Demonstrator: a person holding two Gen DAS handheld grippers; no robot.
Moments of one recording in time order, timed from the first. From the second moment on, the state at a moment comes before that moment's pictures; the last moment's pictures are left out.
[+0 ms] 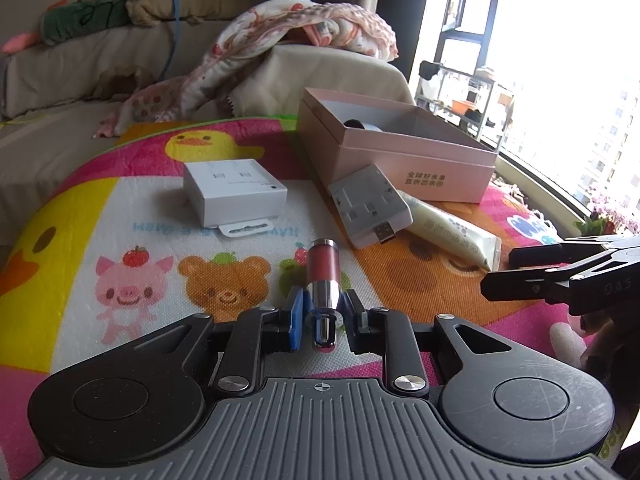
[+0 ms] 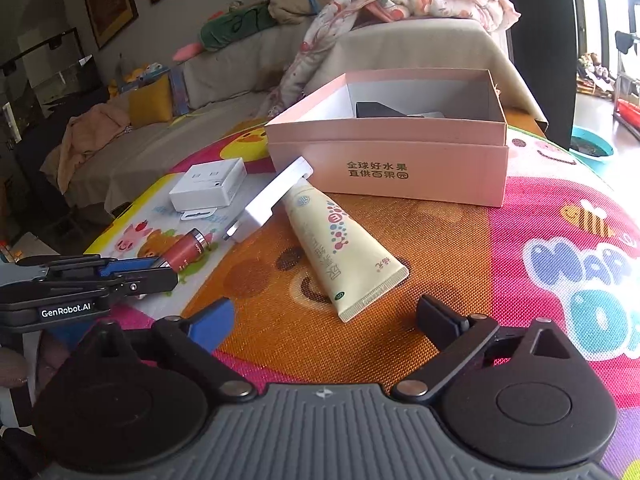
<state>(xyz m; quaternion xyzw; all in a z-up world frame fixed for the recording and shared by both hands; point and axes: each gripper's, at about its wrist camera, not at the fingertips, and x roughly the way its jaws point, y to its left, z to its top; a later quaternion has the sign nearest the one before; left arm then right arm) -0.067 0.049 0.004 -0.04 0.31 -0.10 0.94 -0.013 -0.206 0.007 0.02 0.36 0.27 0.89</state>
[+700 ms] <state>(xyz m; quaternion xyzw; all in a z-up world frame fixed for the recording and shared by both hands) -0.067 0.041 0.005 -0.01 0.31 -0.09 0.94 -0.014 -0.200 0.006 -0.01 0.36 0.28 0.89</state>
